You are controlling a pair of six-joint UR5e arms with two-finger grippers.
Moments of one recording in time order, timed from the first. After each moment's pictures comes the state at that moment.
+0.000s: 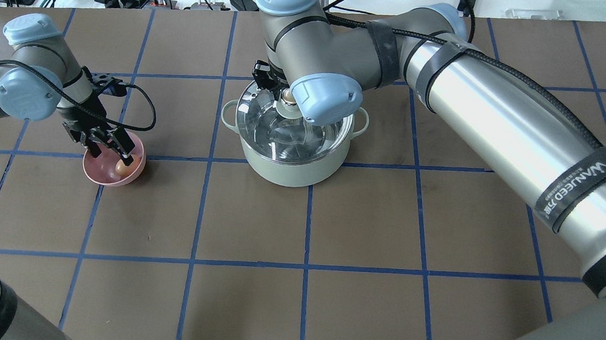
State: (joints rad) left arm -1.21 -2.00 -1.75 -1.27 1.61 0.64; right arm 2.00 -1.09 1.39 -2.05 -1.63 0.64
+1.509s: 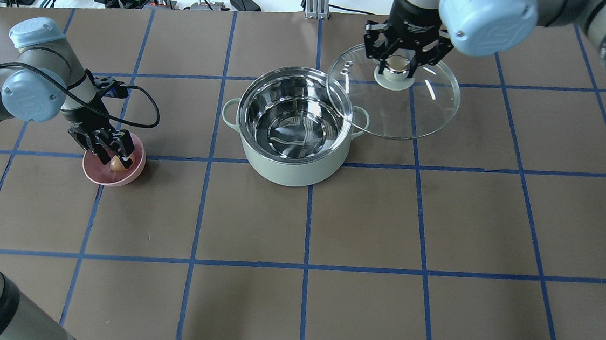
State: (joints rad) left arm -1.21 -2.02 -1.75 -1.26 1.61 0.57; right arm 1.71 -1.29 1.39 -1.77 -1.55 0.22
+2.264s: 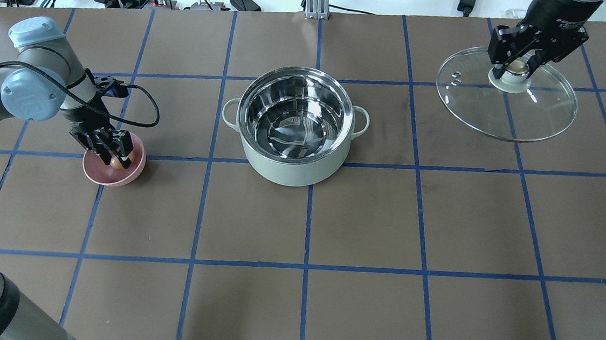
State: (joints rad) left arm -1.21 -2.02 -1.75 -1.27 1.60 0.58; right arm 1.39 -1.34 1.42 -1.67 -1.55 -0.28
